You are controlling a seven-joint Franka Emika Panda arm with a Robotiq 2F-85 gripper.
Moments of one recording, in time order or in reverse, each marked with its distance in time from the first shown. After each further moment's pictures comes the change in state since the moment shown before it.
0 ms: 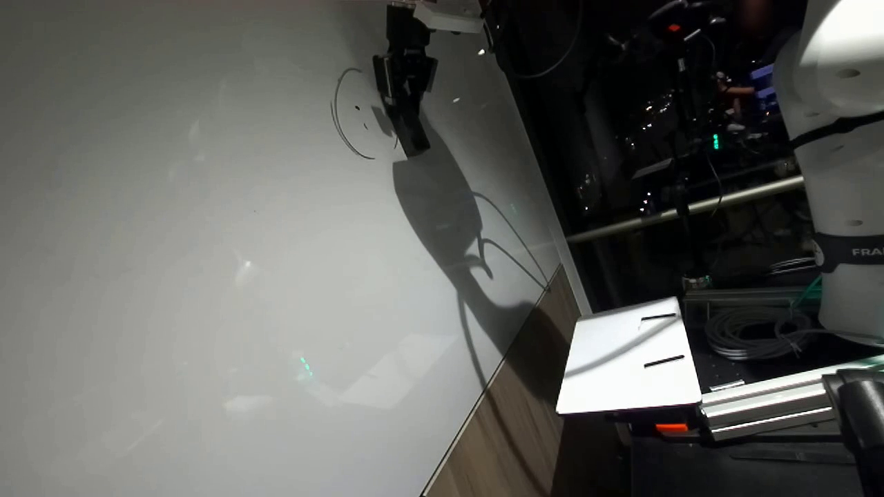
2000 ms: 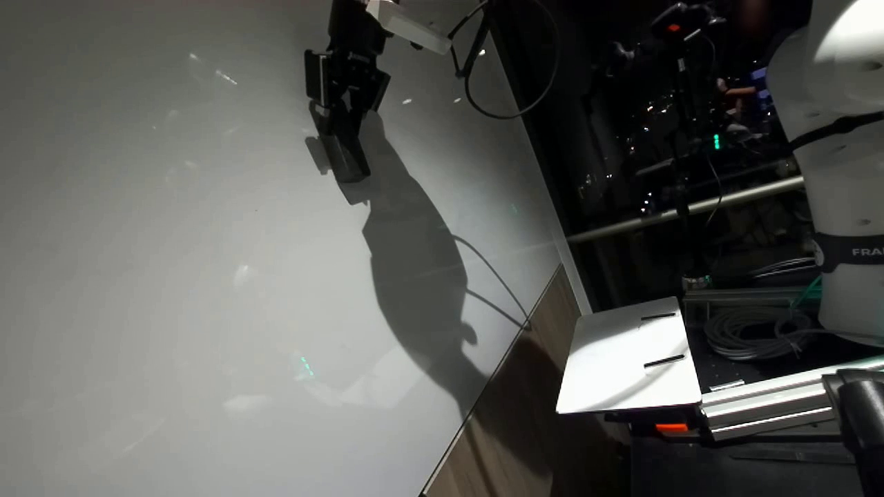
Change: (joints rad) arm 0.098 0.015 0.164 -0.093 0.064 0.242 0.109
